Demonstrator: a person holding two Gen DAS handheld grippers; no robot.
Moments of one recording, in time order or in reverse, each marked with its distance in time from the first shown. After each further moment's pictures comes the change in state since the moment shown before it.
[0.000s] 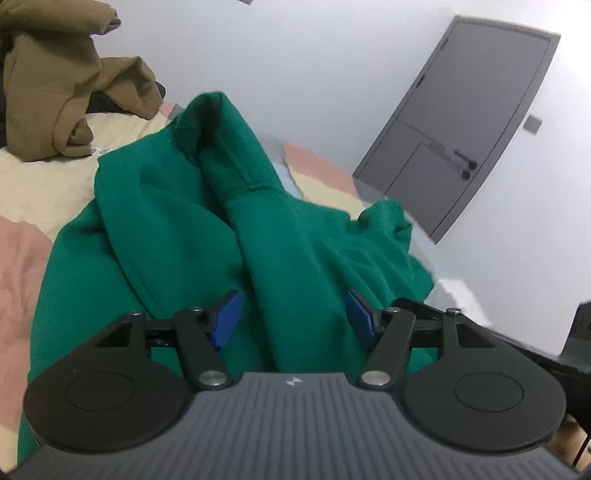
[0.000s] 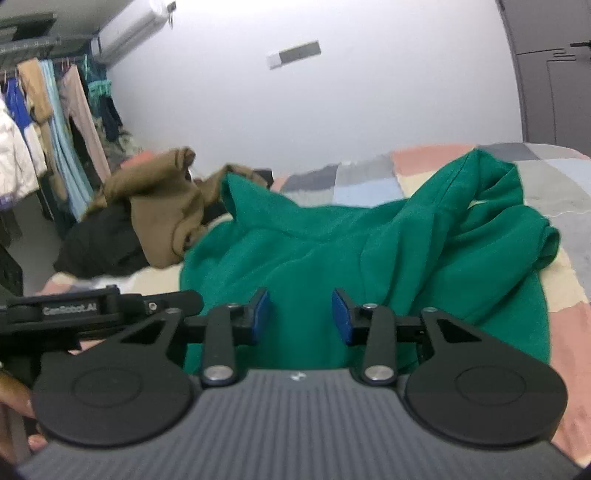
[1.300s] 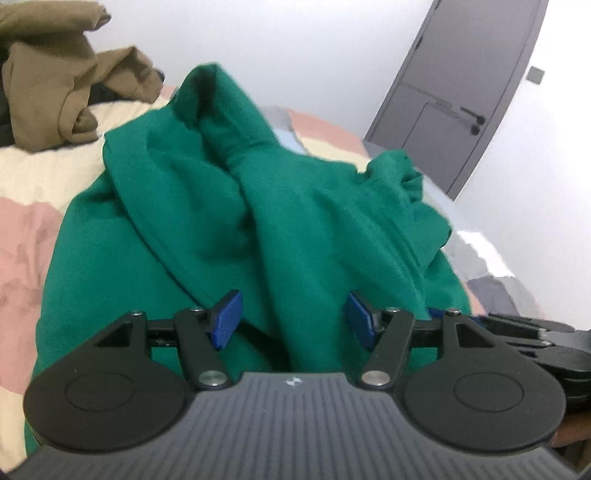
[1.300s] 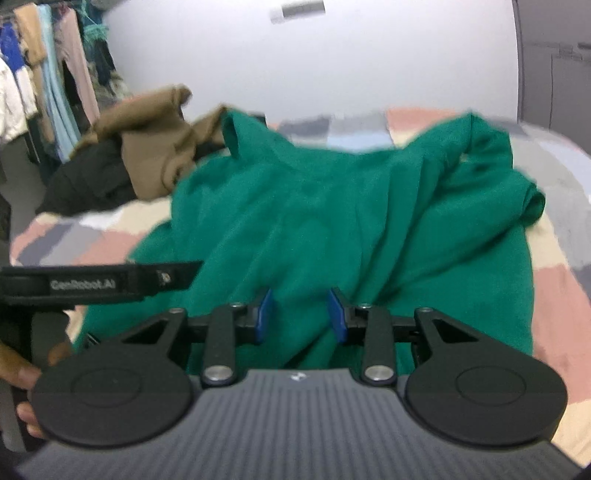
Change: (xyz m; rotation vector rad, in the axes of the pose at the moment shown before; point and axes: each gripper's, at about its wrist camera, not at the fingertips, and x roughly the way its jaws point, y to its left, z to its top) left arm -0.005 -0.010 -0.035 0.083 0.088 0.069; right arm -0.016 0.015 -0.035 -0.065 0.168 -0.081
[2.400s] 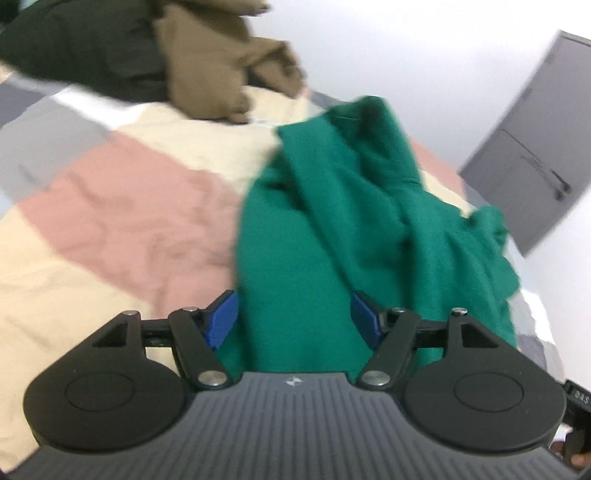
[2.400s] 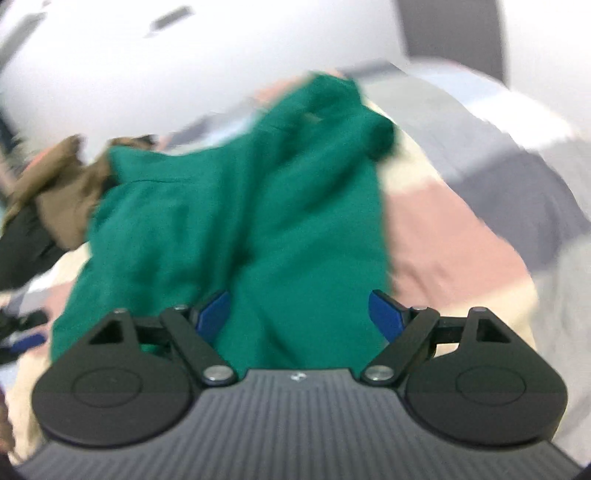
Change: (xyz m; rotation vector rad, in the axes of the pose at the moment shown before) left arm -0.086 0.087 0.001 -0.297 -0.004 0.253; right arm -0.059 -0.080 -0.024 0.374 0.047 -0.227
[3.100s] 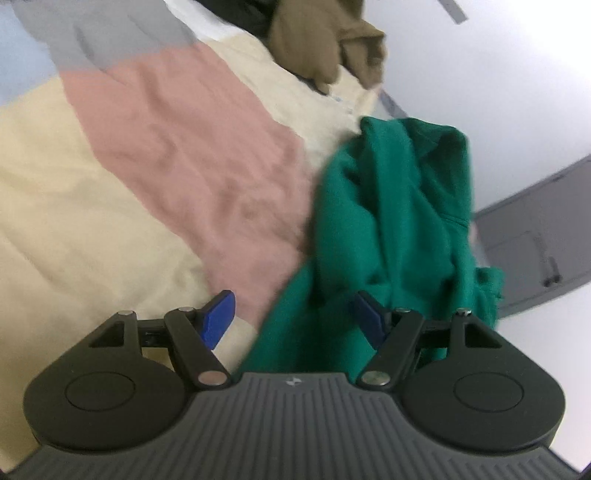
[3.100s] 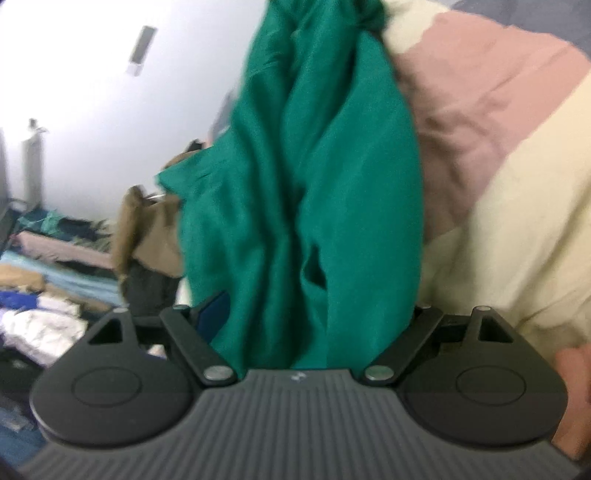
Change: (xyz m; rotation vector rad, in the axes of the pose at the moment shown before) left arm 0.020 0.076 -0.006 -0.372 0.098 -0.117; right arm 0.031 -0.038 -0.022 0.462 0.242 0.460
